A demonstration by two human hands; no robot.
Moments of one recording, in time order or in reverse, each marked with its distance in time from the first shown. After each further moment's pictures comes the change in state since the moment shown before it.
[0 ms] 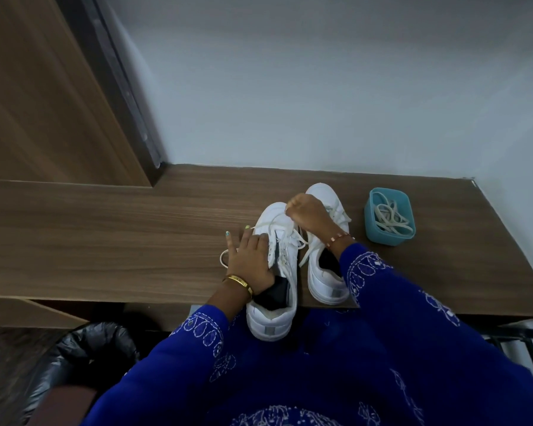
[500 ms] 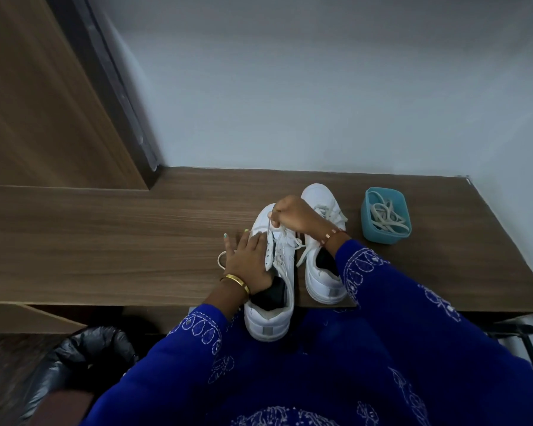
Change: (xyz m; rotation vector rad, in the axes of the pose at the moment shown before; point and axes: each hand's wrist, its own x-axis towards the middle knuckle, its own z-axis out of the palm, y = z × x) left_hand 0.003 -0.001 -0.001 0.003 -0.067 0.032; right_hand -0.009 -0.023 -0.002 -0.060 -0.223 -0.120
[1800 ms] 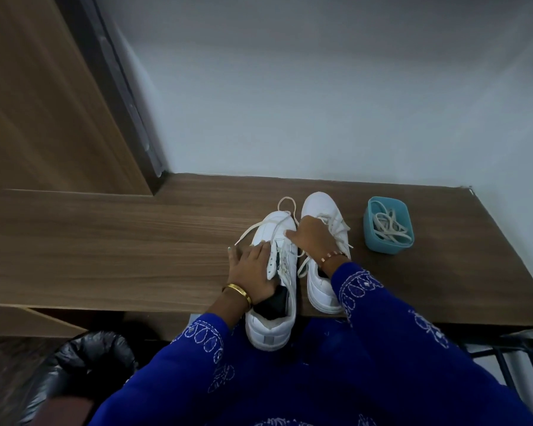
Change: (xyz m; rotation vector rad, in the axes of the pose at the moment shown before) left_hand 0.000 -0.001 0.007 -0.147 0.035 -0.013; right_hand -0.009 0.031 0.015 -0.176 0.217 0.257
